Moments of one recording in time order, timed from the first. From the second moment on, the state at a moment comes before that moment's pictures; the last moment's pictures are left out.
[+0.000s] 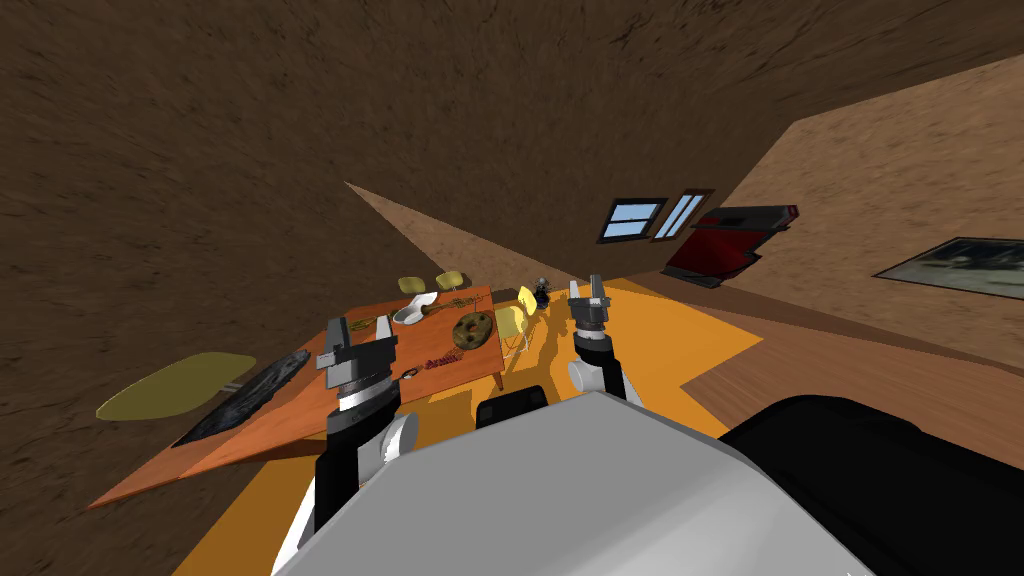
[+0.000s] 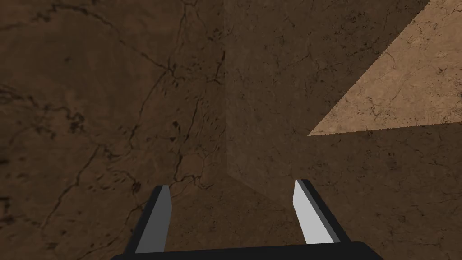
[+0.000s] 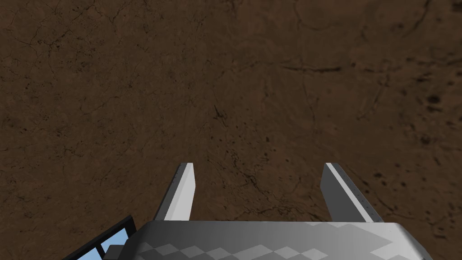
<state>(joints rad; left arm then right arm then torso) 0.55 0.05 0.06 -2.25 0.08 -0.59 0.13 0.51 0.02 0.04 -2.26 0.01 -0.64 -0.08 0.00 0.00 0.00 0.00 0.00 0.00</state>
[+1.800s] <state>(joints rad) 0.23 0.14 0.08 -1.87 0.03 -0.16 0.17 0.51 0.02 0.04 -2.26 0.01 -0.64 -0.08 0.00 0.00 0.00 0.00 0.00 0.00</state>
